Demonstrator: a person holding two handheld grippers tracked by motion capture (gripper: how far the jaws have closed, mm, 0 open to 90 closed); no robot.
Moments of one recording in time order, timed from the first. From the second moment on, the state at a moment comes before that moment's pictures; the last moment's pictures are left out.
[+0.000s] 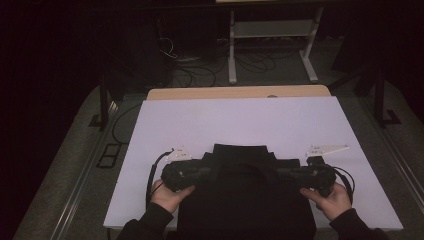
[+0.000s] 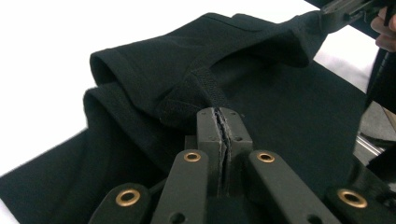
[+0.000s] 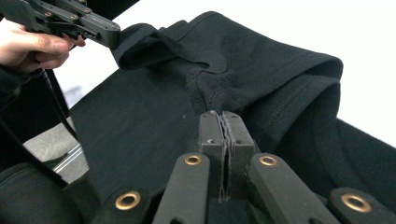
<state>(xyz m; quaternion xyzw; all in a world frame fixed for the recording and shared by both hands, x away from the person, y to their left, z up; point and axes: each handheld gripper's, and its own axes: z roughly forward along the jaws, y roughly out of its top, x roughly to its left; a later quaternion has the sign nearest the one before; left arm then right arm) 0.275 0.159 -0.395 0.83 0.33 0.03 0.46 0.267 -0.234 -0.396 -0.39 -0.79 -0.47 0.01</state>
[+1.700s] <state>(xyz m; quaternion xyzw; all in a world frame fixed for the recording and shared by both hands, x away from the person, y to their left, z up) 0.240 0.164 -0.403 0.83 0.31 -0.05 0.46 0.230 -0.228 -0.404 -0.39 -0.82 -0.41 0.02</state>
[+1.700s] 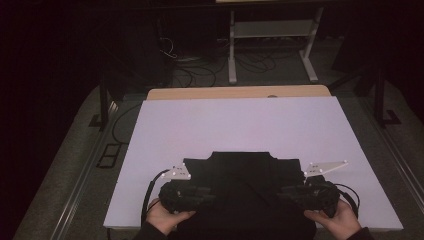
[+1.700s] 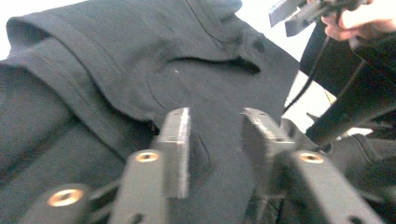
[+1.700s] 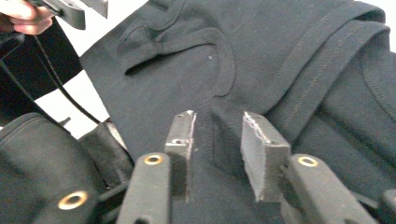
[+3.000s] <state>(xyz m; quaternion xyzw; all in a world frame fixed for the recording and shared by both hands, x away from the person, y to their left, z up) 0.295 0.176 -0.406 0.82 0.30 -0.02 0.49 0.278 -0.228 -0.401 -0.37 -0.83 -0.41 -0.02</state>
